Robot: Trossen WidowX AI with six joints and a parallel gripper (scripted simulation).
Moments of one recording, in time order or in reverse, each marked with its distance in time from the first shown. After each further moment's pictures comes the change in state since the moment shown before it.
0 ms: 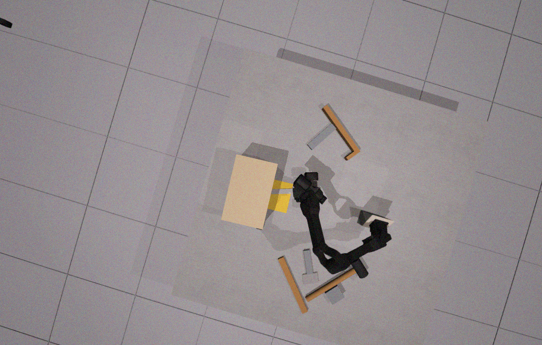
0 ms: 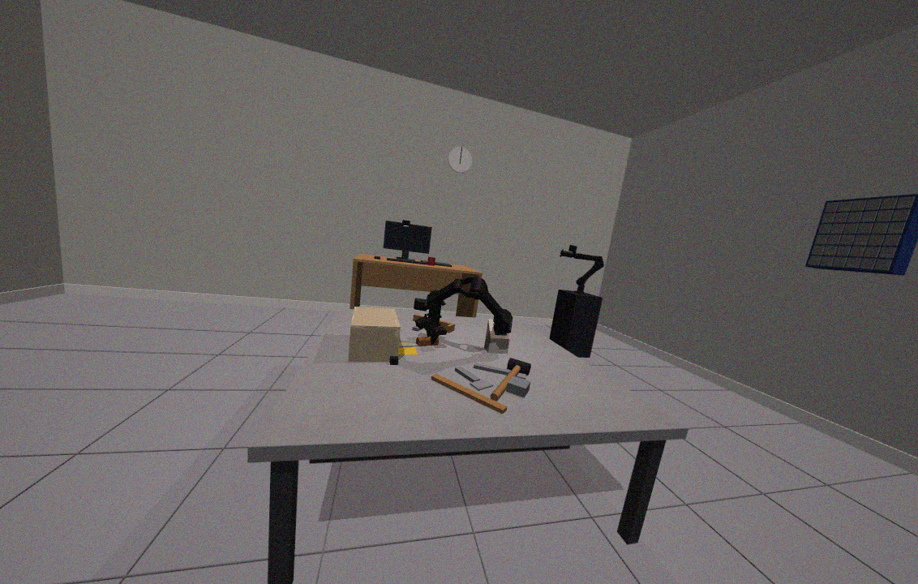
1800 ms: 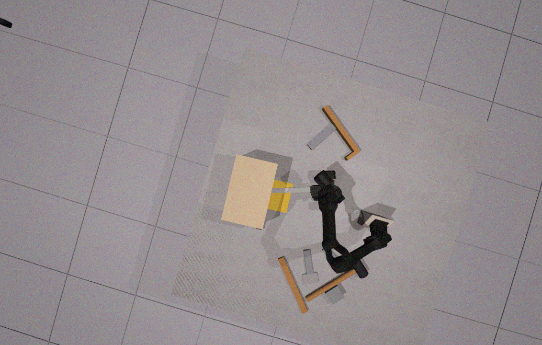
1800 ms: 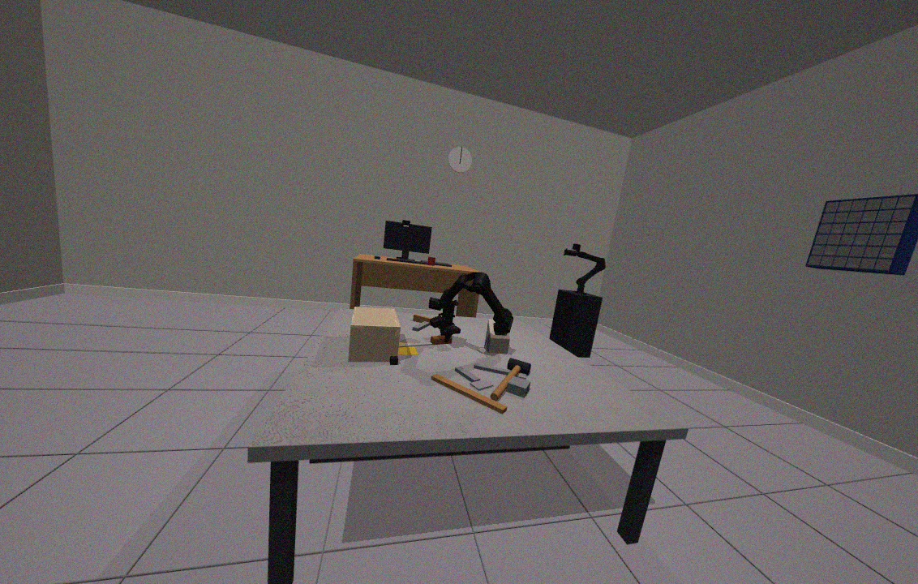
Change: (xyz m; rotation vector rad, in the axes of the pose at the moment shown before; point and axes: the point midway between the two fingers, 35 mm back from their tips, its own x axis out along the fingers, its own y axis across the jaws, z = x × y) arm 0.000 -0.006 -0.081 -0.003 0.007 -0.005
